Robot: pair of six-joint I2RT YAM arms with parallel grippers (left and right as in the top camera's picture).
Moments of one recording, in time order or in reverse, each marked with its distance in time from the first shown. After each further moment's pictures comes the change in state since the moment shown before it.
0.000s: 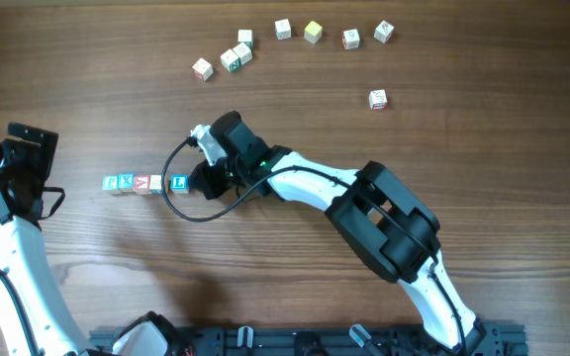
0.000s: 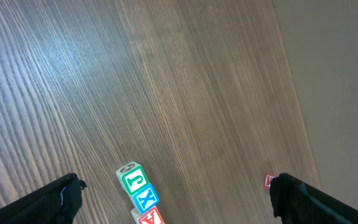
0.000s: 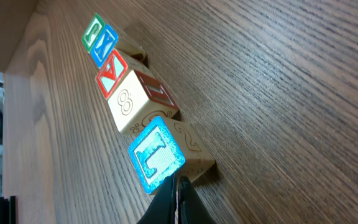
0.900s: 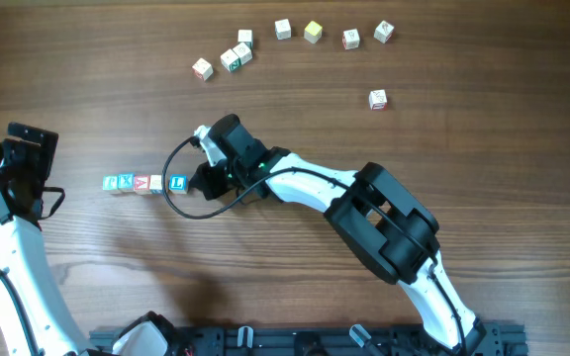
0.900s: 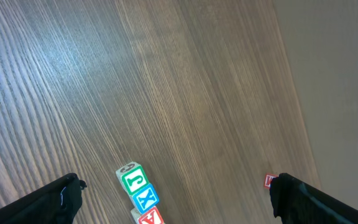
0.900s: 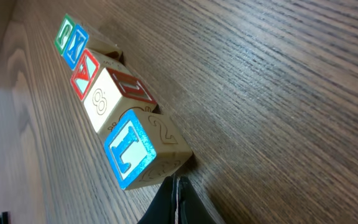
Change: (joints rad) left arm 0.000 0.000 0.000 0.000 0.000 0.000; right arm 0.008 0.000 0.000 -0.036 0.065 0.075
